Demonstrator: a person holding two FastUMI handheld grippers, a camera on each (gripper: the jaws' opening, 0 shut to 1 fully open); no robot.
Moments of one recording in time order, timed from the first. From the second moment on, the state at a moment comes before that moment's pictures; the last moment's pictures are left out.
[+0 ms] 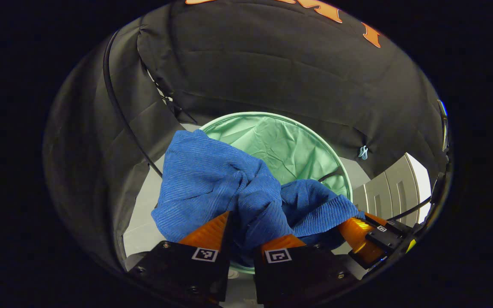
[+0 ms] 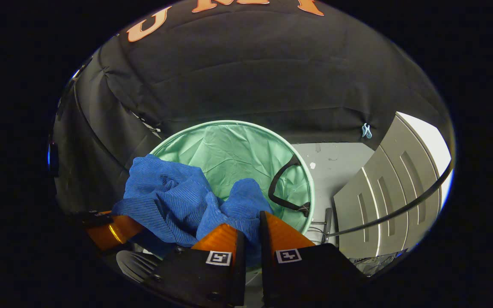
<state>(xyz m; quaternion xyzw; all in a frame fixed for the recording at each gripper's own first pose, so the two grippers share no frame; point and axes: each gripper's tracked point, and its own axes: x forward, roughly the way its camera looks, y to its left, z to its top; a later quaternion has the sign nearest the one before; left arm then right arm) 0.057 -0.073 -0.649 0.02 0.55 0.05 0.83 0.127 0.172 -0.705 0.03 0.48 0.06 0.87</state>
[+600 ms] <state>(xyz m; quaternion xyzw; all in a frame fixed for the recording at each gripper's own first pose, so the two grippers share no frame) 0.070 -0.058 -0.604 0.04 0.52 0.07 0.85 0.131 0.179 -0.665 0.04 0.45 0.09 0.89</state>
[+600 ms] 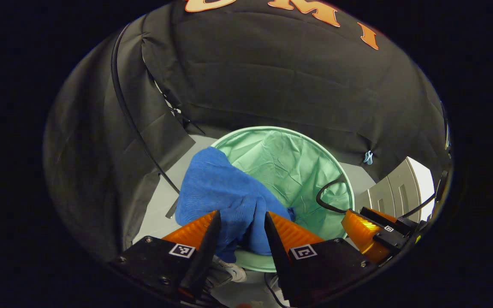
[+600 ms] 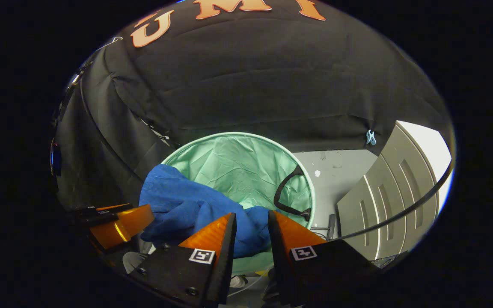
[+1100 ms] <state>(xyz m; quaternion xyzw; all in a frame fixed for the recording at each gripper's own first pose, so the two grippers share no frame) 0.070 -0.055 -0.551 0.04 0.48 0.08 0.87 0.127 0.175 -0.615 0.03 0.41 0.08 0.91</state>
